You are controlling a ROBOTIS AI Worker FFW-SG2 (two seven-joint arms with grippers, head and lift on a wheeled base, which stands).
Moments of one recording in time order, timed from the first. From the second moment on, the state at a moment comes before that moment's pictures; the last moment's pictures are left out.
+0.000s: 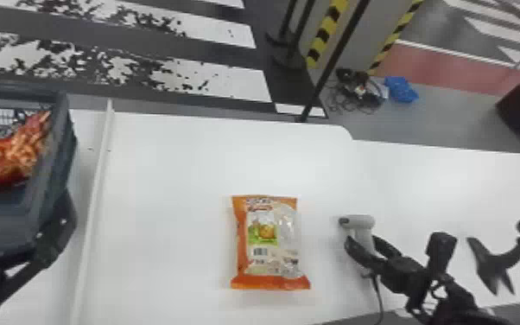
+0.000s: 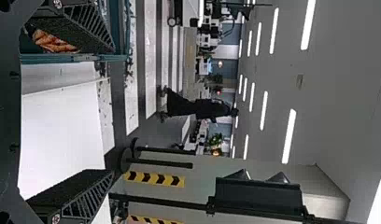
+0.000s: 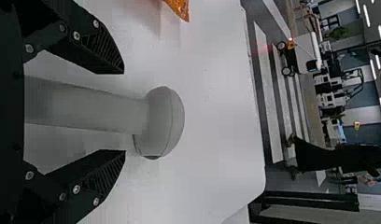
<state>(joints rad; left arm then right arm) 0.73 0.29 -0.12 -2.26 0.18 -0.05 -0.01 0.37 -0.41 -0.42 -1.33 -0.39 0.15 0.63</state>
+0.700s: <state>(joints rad) 0.69 0.29 -0.13 -2.27 0.19 -0.04 -0.01 0.57 -0.25 -0.54 -1.63 -0.47 0.18 0.54</state>
